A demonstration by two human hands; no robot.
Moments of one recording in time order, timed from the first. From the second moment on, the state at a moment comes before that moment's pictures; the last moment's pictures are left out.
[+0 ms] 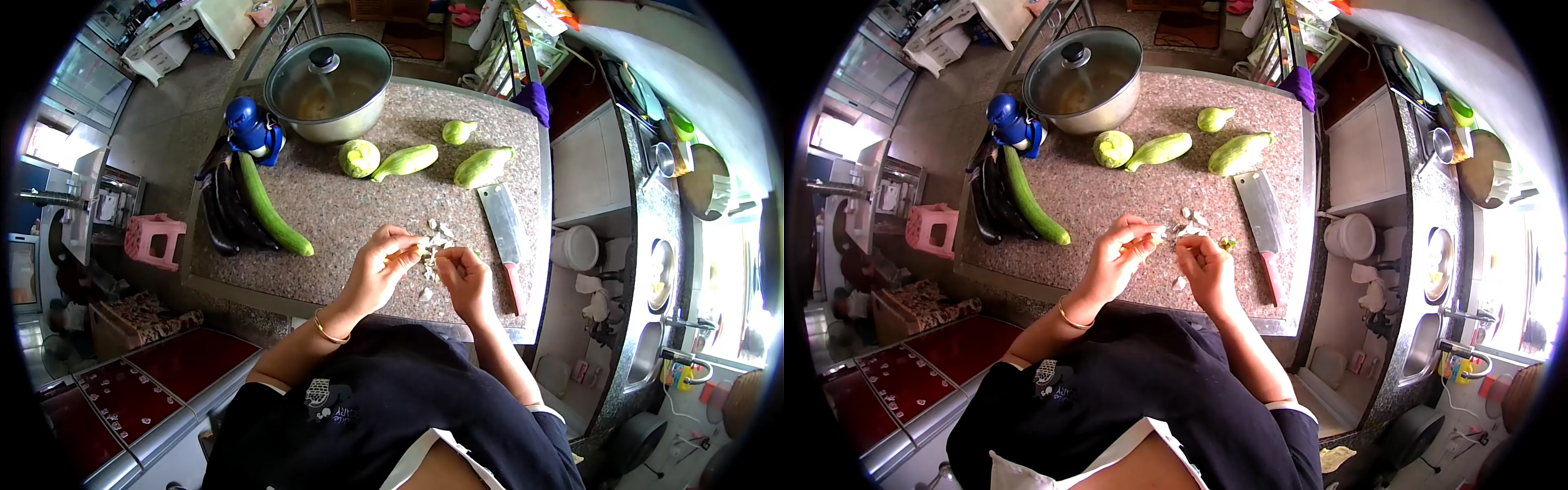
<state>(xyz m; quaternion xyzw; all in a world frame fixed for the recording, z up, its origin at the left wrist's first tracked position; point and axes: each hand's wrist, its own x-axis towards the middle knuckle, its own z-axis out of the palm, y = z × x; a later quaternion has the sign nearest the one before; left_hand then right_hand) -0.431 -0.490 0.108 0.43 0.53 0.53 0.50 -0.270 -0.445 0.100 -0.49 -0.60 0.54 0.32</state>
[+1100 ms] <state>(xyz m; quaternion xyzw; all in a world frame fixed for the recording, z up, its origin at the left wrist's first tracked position) -0.433 -0.491 0.104 0.52 0.43 0.54 0.50 -0.264 -0.442 0.117 -0.45 -0.61 0.60 0.24</state>
